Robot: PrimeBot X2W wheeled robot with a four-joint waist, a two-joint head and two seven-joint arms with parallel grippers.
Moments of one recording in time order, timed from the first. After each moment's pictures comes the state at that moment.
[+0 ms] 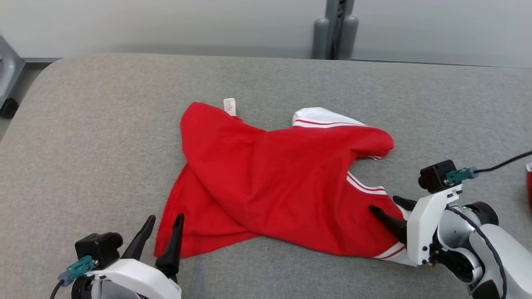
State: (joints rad) left arm -0.14 0.50 -0.69 0.05 -1.05 0.28 -0.23; right arm -0.41 -0.37 0.51 0.38 0.70 0.13 0.42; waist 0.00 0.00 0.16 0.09
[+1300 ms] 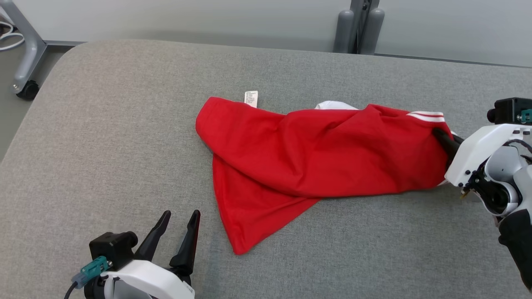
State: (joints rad) left arm -0.15 0.49 -0.72 0.00 -1.00 0.29 -0.24; right arm -0.69 -0.36 0.39 0.74 0.82 0.13 0.27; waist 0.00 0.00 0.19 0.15
